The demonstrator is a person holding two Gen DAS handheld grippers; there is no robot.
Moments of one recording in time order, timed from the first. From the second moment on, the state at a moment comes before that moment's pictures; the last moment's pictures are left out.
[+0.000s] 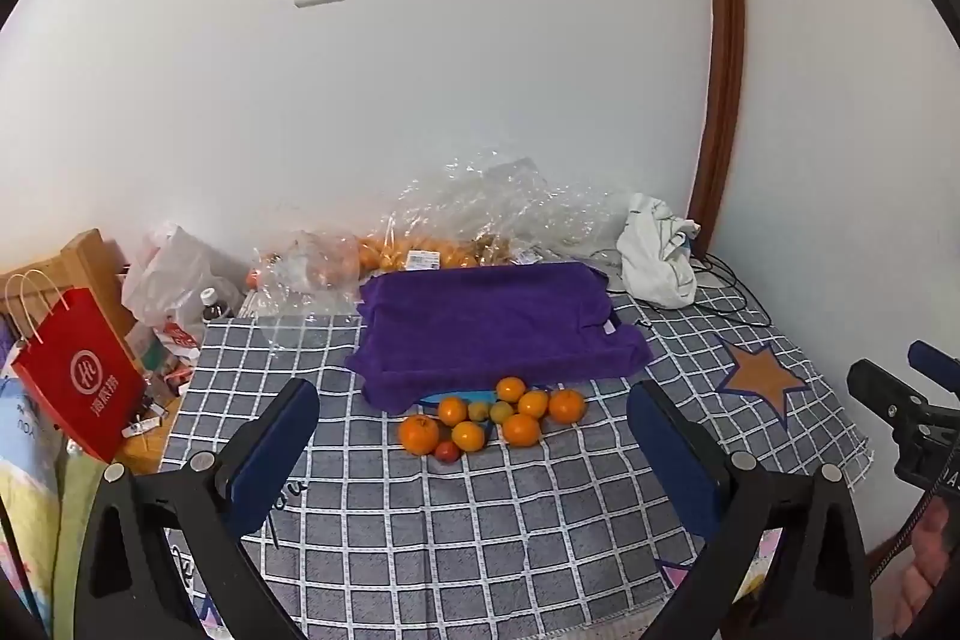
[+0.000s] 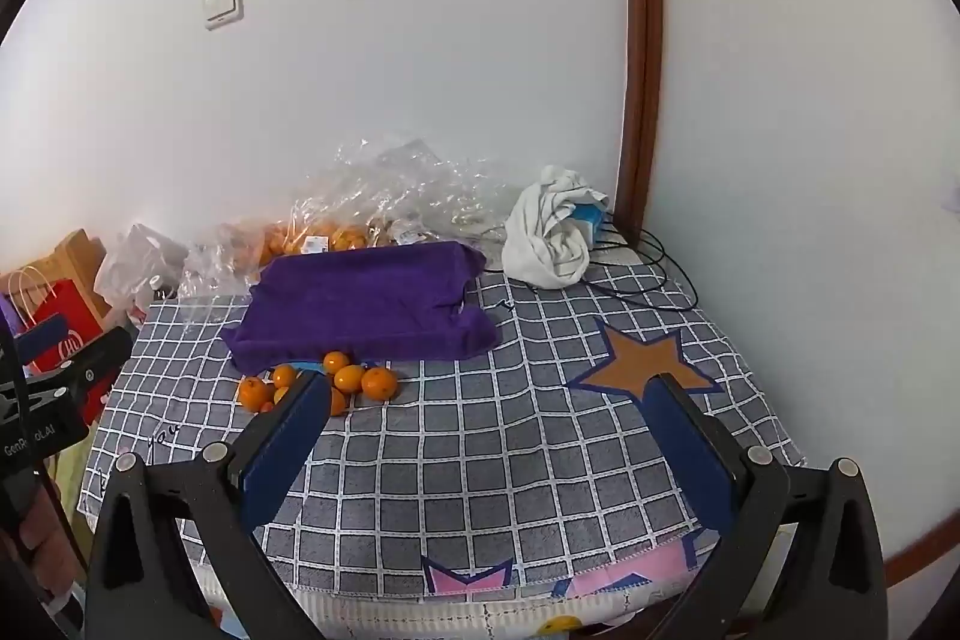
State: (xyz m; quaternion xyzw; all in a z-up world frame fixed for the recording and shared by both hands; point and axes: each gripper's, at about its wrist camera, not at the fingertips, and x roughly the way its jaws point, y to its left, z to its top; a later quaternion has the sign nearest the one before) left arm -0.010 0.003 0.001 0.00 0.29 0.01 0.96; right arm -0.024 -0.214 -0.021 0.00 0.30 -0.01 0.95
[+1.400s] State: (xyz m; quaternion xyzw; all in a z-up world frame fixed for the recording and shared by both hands) left arm -0.021 0.012 0.005 -0.02 0.28 0.01 0.96; right arm -0.044 -0.200 -0.014 -0.02 0.28 0.01 0.96
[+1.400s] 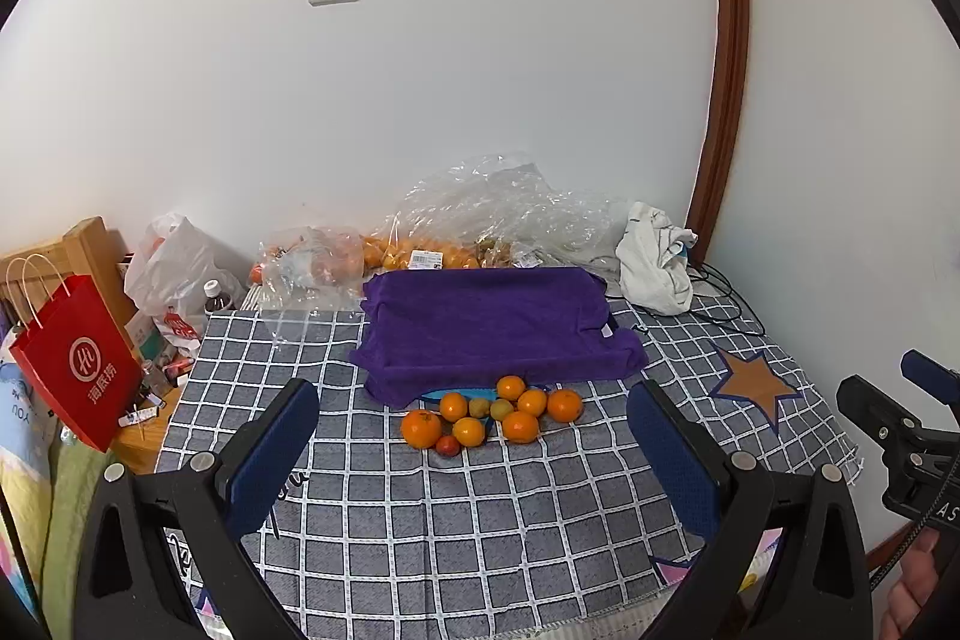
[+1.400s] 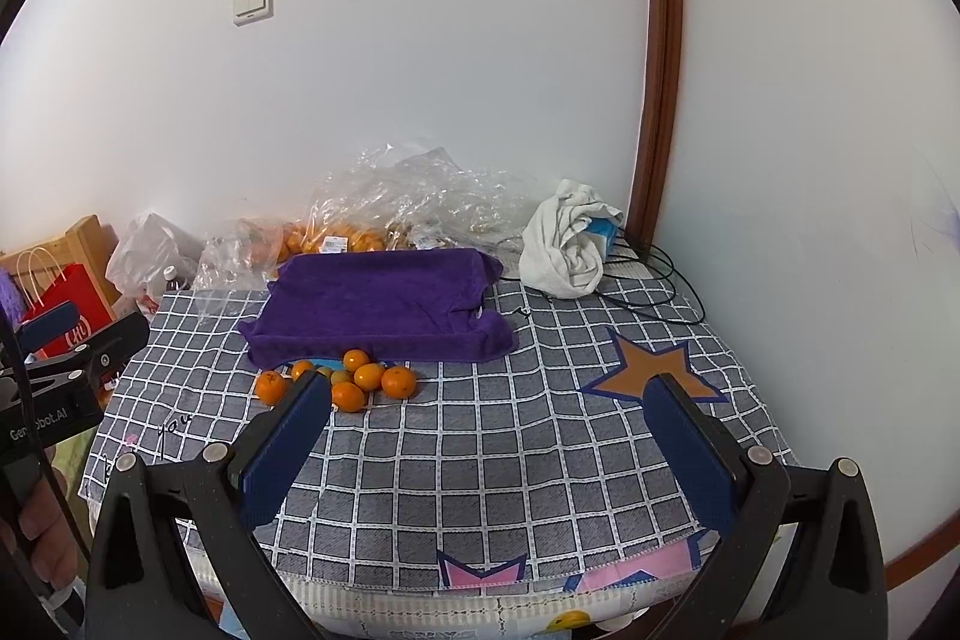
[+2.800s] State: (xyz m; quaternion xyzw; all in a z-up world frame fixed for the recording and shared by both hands) left arm -0.024 0.013 0.005 -0.02 0.28 0.01 0.96; right arm -0.051 -0.189 -0.017 -0.03 0.28 0.01 0.96
